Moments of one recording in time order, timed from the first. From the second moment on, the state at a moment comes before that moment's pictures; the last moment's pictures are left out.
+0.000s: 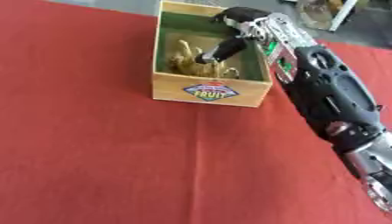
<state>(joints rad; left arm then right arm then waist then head) -0.39 0.30 0.04 -1.98 -0.12 -0.12 0.47 -1.23 -0.45 0.21 -0.98 1.03 0.09 0.56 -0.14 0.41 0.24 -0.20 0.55</state>
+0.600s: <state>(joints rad) -0.38 0.30 0.04 -1.98 -0.12 -0.12 0.47 -1.16 -0.58 0.18 -1.29 0.81 0.16 0.51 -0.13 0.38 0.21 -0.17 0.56</state>
